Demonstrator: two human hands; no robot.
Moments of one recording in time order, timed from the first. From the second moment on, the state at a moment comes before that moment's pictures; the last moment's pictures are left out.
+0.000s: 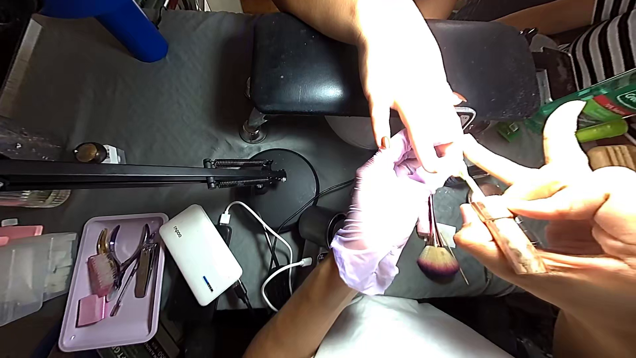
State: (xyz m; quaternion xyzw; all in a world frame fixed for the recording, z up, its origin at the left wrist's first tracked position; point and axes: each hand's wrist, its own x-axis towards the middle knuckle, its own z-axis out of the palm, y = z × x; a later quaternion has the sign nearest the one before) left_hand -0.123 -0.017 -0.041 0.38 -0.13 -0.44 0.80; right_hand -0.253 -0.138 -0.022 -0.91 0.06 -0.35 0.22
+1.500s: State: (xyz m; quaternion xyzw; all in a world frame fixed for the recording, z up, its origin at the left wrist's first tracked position) left_hand -0.123 -0.014 -0.042 0.36 -0.14 -0.44 0.81; right_hand -0.265 -0.146 -0.022 -0.91 0.05 -0.32 0.26
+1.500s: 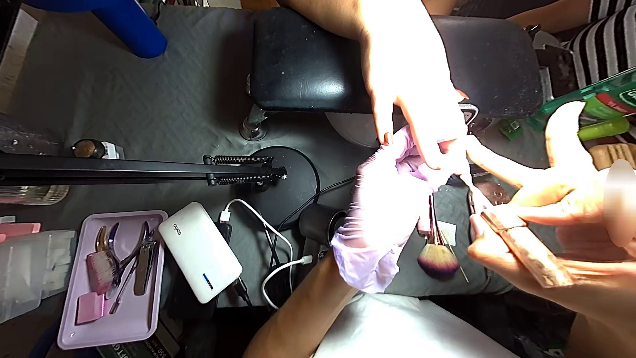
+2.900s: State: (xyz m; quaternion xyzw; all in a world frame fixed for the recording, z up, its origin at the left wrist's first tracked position) left_hand -0.123 -0.010 -0.041 0.36 -0.16 -0.43 0.81; right_hand -0.269 -0.150 -0.019 -0.92 0.05 -0.30 0.27
